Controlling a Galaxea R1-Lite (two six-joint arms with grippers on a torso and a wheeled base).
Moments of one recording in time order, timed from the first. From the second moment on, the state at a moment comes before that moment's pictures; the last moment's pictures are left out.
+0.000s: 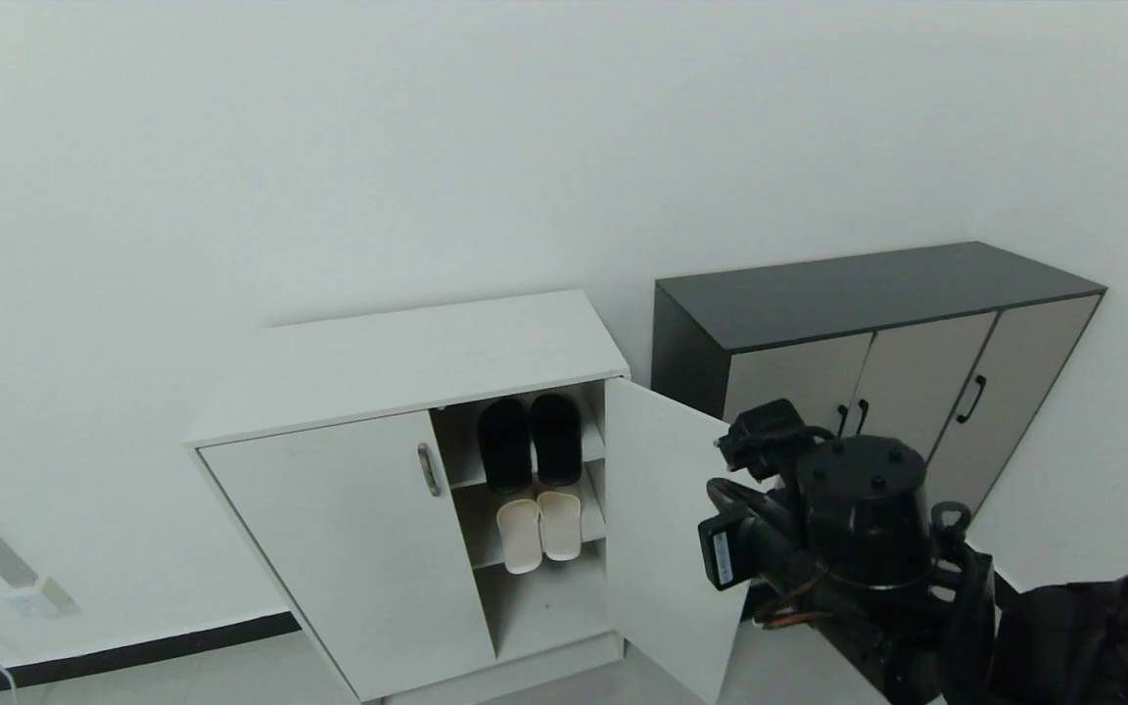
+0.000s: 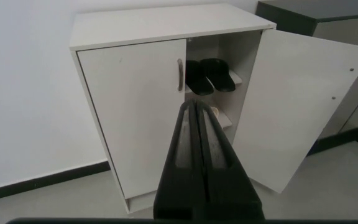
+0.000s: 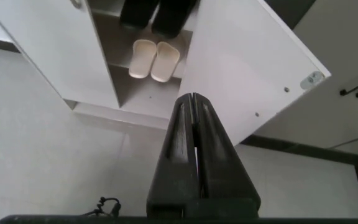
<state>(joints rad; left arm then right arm) 0.00 0.00 0.00 0.00 0.00 0.00 0.85 1.84 -0.70 -0.85 -0.50 0.06</state>
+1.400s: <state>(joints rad) 0.00 0.00 0.00 0.00 0.00 0.00 0.42 2.20 -1.36 -0.52 -0.28 0.12</state>
